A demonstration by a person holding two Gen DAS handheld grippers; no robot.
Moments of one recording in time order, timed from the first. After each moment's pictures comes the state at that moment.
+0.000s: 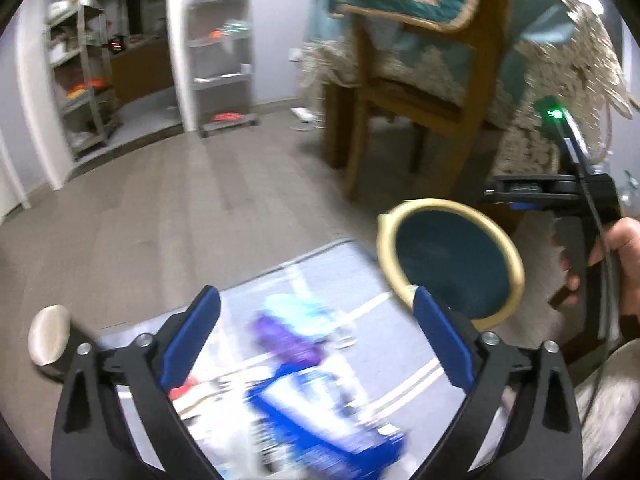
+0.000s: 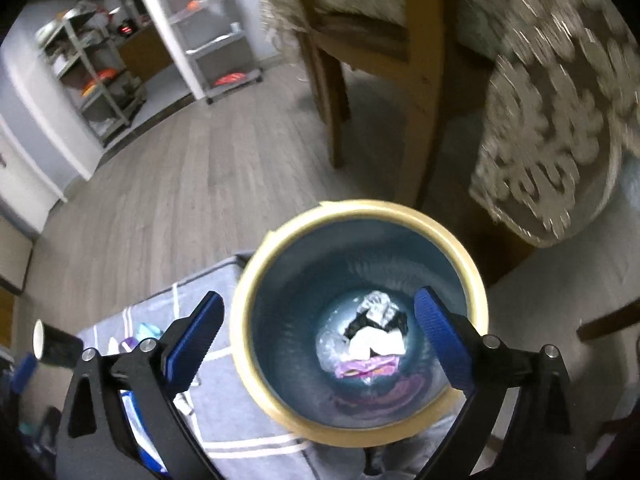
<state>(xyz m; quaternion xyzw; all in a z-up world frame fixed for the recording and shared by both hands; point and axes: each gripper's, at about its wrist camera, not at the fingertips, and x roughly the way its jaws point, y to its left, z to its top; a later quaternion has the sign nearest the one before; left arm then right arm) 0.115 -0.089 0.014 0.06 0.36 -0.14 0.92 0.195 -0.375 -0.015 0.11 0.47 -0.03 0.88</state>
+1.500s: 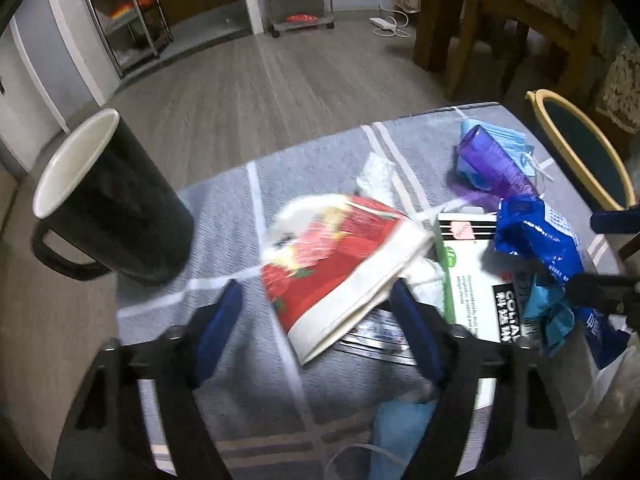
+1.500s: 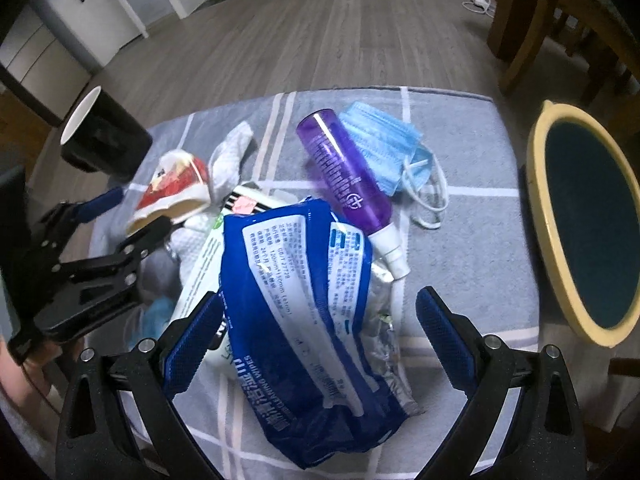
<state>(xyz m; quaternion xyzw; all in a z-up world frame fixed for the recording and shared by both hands) 0.124 0.059 -0.135 0.06 0.50 -0.05 0.86 0.130 -0.135 -0.114 -0.02 0.60 0.16 0.78</state>
